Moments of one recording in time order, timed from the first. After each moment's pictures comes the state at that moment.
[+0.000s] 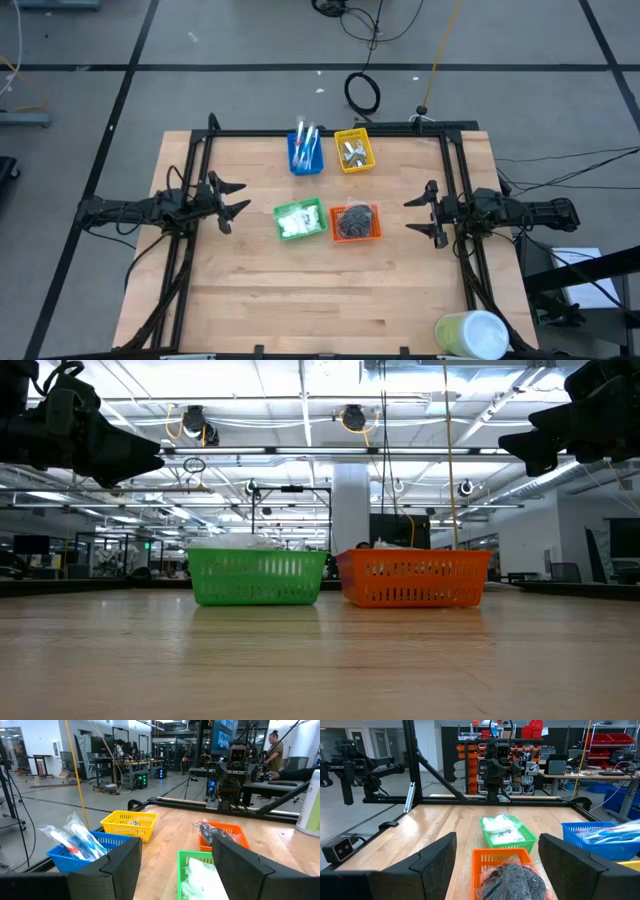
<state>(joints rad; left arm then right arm) -0.05 0.04 0.02 0.07 -0.36 0.00 0.05 0.01 0.08 -0.04 -0.03 0.01</state>
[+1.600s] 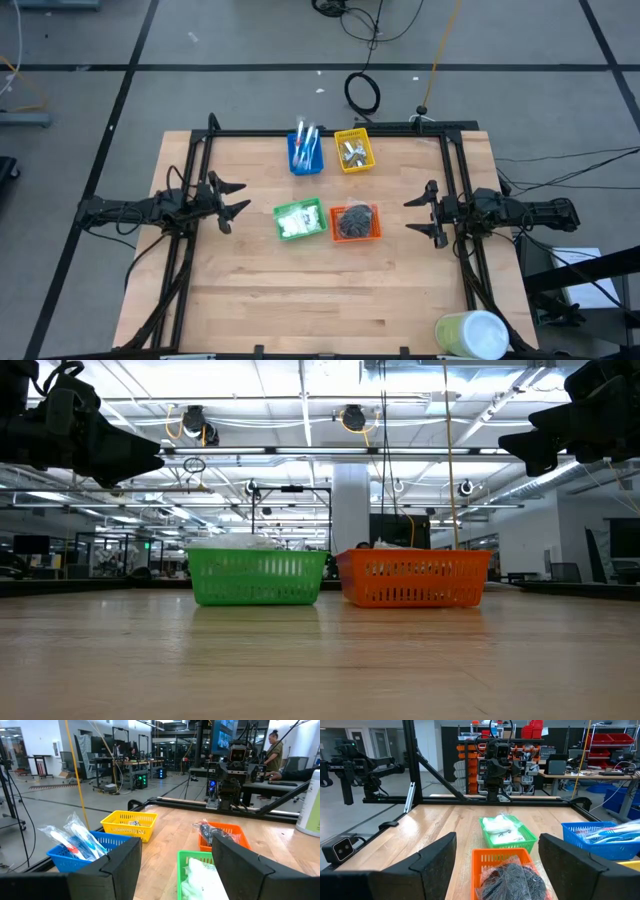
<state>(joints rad) -0.05 0.04 0.02 0.07 -0.36 0.00 0.05 0.01 0.08 -0.04 -0.03 0.01</state>
